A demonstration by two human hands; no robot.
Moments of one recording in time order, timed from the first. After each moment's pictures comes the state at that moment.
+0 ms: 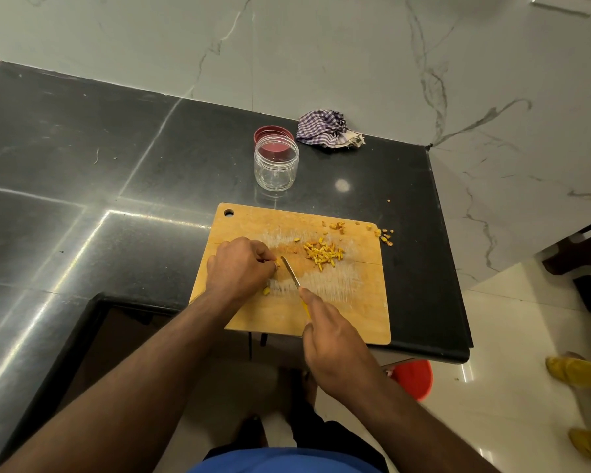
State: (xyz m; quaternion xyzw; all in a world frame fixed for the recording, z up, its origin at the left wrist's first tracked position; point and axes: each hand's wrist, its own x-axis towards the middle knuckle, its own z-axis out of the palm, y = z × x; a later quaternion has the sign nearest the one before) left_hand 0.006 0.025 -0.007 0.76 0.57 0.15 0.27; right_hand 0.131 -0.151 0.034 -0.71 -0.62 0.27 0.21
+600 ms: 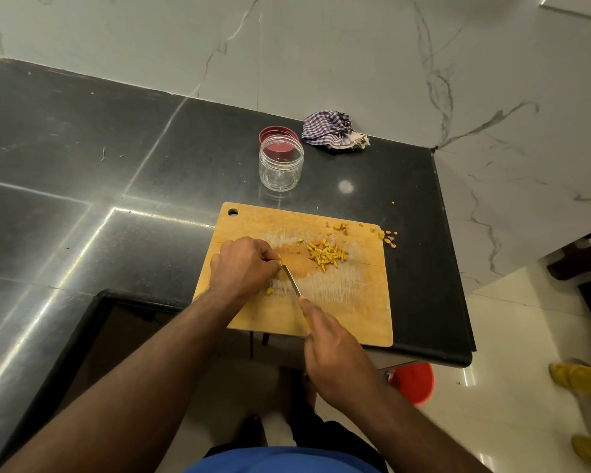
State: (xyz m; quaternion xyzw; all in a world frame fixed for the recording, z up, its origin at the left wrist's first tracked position) left_hand 0.008 0.025 -0.003 0.76 0.57 0.15 0.28; right_hand 0.131 -0.159 0.028 -0.71 -0.62 0.28 0.19
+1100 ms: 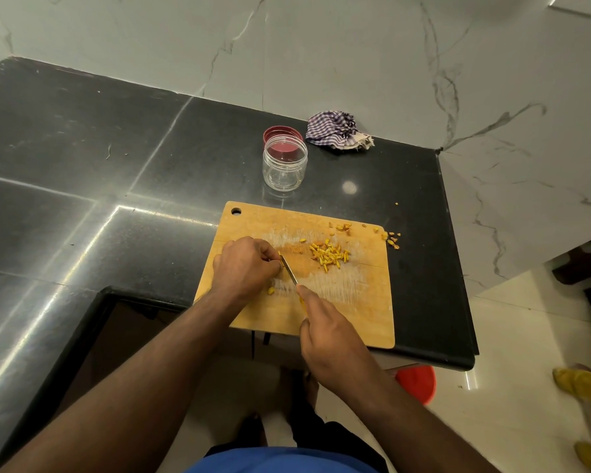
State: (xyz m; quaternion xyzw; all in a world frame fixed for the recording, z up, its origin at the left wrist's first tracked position) left_hand 0.007 0.023 -0.004 0.74 0.58 0.17 0.30; right_hand 0.129 -0.138 0.032 -0.70 -0.63 0.27 0.19
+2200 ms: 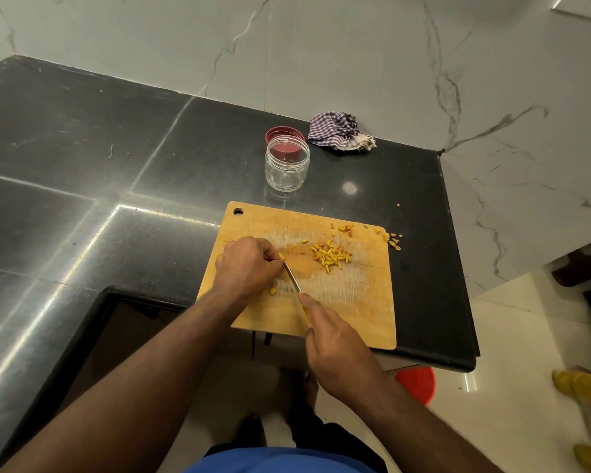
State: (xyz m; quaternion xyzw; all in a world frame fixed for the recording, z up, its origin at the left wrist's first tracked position) left_hand 0.008 0.021 0.007 0.74 0.58 0.16 0.29; right_hand 0.135 -0.148 0.029 -0.70 -0.63 0.28 0.18
